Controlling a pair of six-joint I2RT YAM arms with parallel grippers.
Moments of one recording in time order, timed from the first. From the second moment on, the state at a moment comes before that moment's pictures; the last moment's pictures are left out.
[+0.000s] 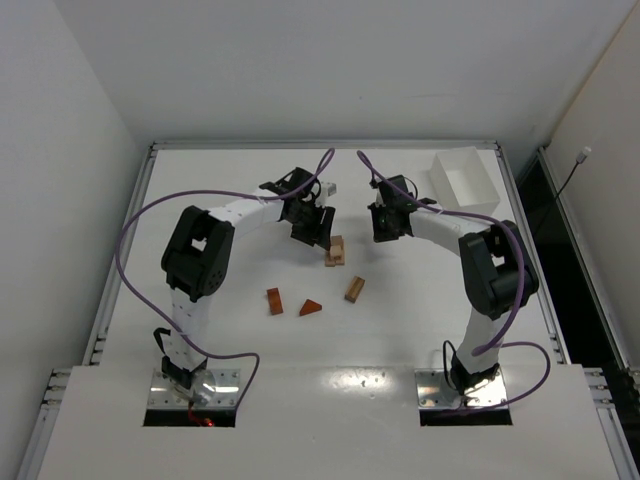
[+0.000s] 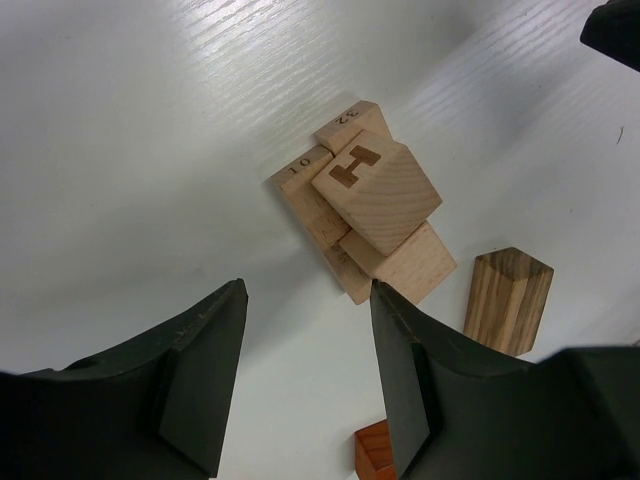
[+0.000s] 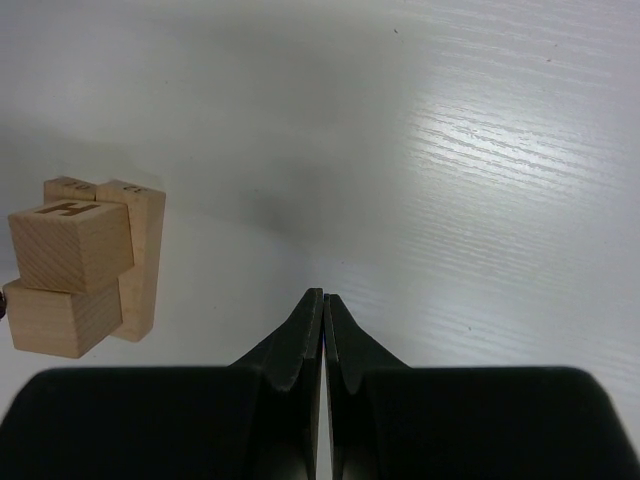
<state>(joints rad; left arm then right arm) -0.51 2.06 1.53 -0.54 0.34 -0.19 0.36 1.84 1.12 -0.27 -0.01 0.19</state>
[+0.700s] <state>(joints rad) -0.51 2.08 1.54 -0.54 0.31 -0.18 0.36 1.84 1.12 -0.27 -0.03 0.20</state>
